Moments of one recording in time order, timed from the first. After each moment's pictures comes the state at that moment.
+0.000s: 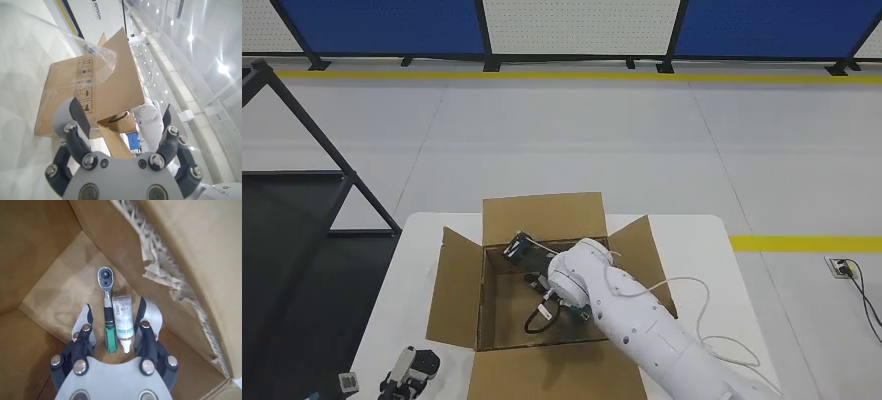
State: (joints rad) left arm 1.86 -1.34 -1.81 -1.97 -0.14 -0.46 -0.37; right arm -0.32 -1.63 0.68 -0.94 -1.09 -0.18 0.96
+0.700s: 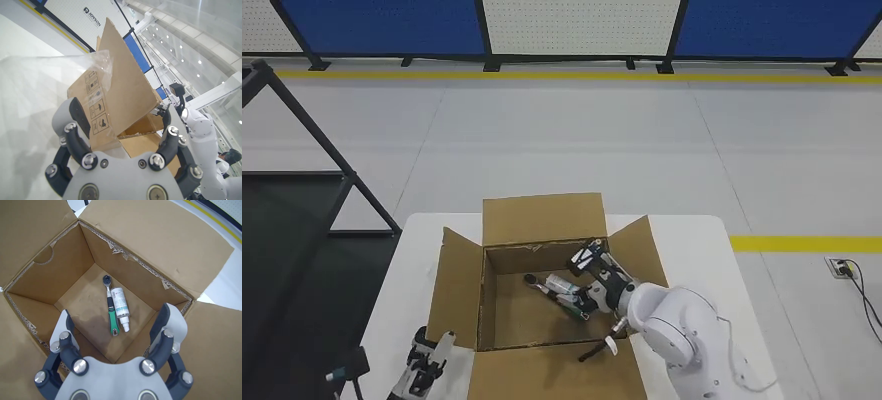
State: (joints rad) left arm 1.71 -1.34 -1.72 -1.91 0.44 -0.50 -0.10; right arm -0.88 -1.43 1.17 -1.68 -1.19 -0.34 0.92
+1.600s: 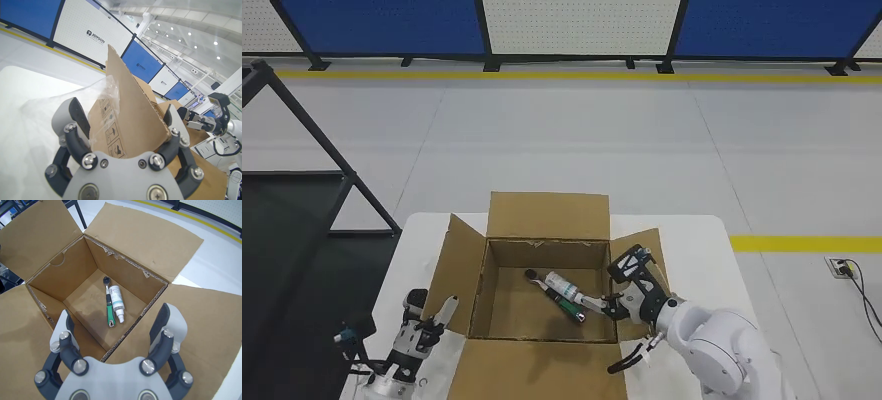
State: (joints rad) left arm 1.49 -1.32 -1.72 -1.76 0.71 -0.49 0.01; right arm -1.04 -1.38 1.33 -1.84 -1.08 -0.36 0.86
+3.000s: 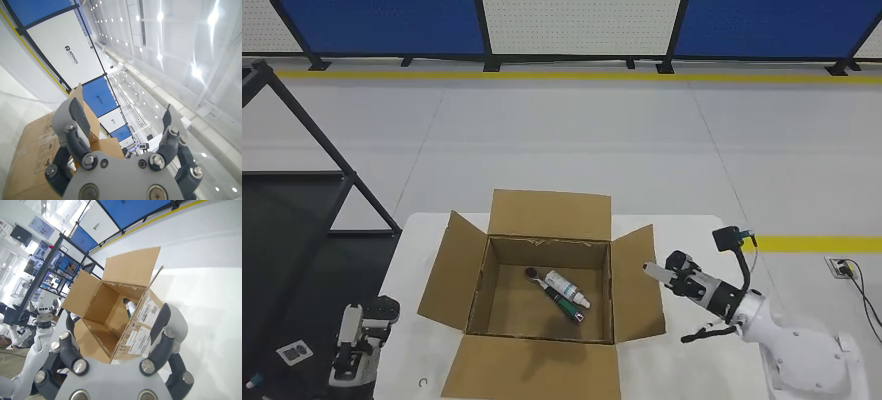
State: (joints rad) left arm 1.70 -1.31 -1.79 -2.03 -0.07 -0.51 -0.04; right arm -1.08 -1.34 1.65 -1.82 -0.40 -0.23 0.99
